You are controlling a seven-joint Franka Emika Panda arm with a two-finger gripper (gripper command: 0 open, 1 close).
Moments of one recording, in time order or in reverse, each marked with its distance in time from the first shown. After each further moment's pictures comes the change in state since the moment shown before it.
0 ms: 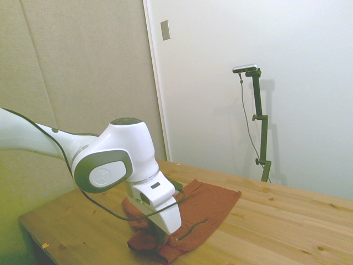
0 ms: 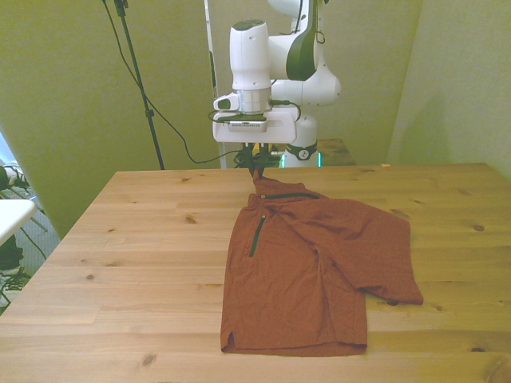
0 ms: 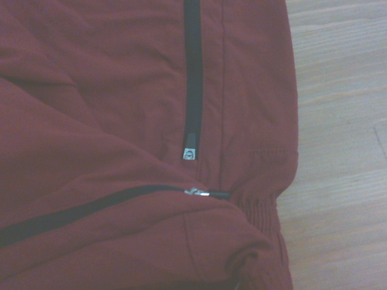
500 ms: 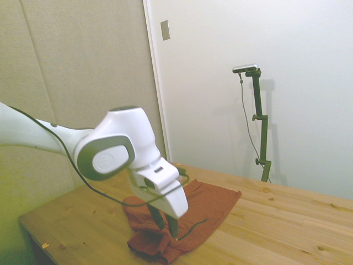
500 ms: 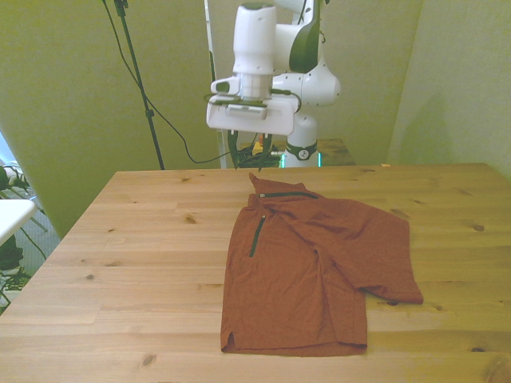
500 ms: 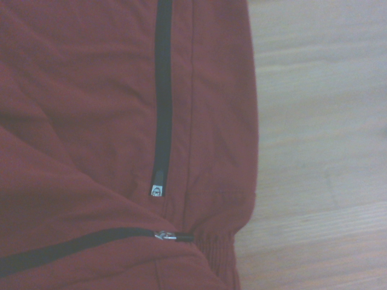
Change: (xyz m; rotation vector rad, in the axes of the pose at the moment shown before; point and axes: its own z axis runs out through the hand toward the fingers) arm -0.009 -0.024 -0.058 -0.039 0.182 -0.100
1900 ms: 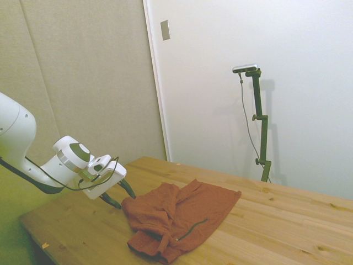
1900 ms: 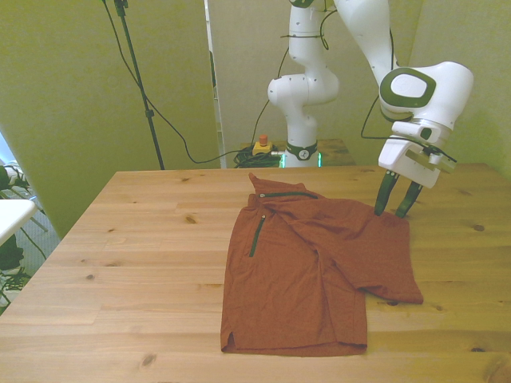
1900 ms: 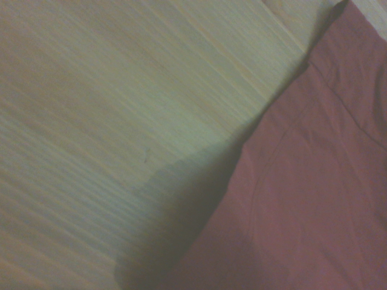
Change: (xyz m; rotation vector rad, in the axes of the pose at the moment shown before) arm -0.268 -0.266 0.071 -0.069 0.372 -0.624
